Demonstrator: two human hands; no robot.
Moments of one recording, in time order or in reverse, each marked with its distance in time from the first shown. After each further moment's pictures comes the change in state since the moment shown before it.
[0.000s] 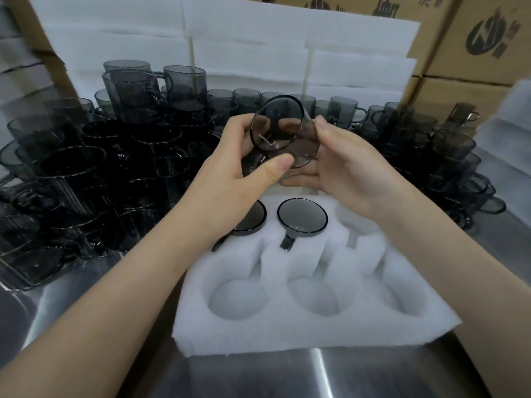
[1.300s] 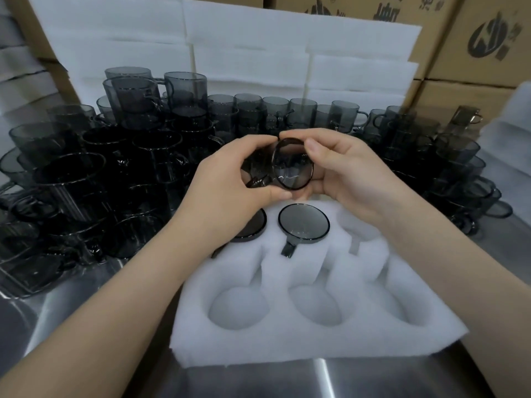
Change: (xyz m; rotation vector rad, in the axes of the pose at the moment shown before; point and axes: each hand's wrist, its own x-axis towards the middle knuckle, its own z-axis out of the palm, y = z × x) left_hand 0.004 -0.001 -0.001 0.247 0.053 -0.029; right_hand 0.001 0.008 -0.005 -0.115 0.067 -0.111
